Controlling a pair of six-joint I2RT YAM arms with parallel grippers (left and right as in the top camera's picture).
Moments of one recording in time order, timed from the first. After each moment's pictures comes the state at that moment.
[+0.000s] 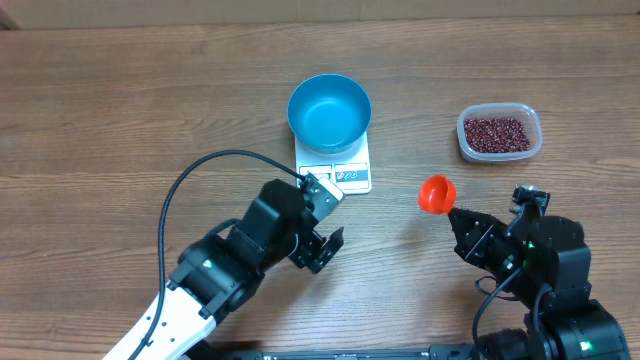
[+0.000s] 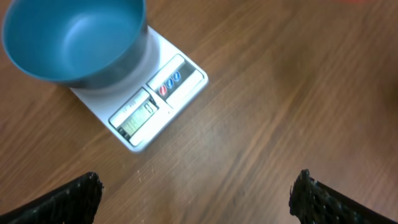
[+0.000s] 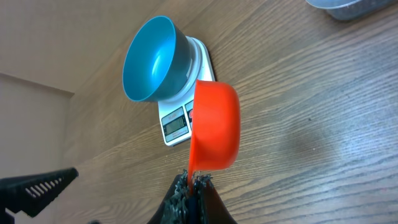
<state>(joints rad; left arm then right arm) -0.69 1.05 0.86 -0.61 0.03 0.09 0.18 0.57 0.72 -0.78 -0.24 0.75</state>
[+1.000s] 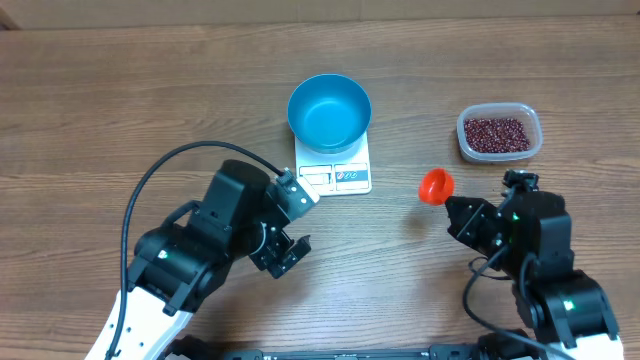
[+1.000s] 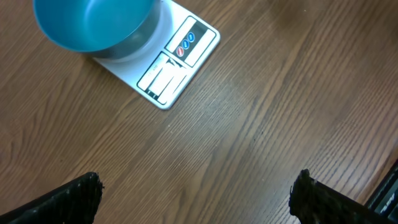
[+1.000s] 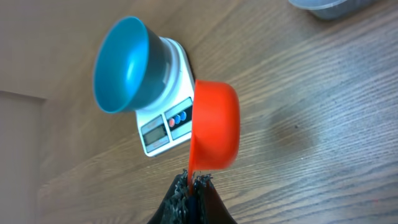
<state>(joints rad) -0.54 1.05 1.09 -1.00 0.11 0.34 0.18 0.73 0.72 -0.70 -0.20 0.75</state>
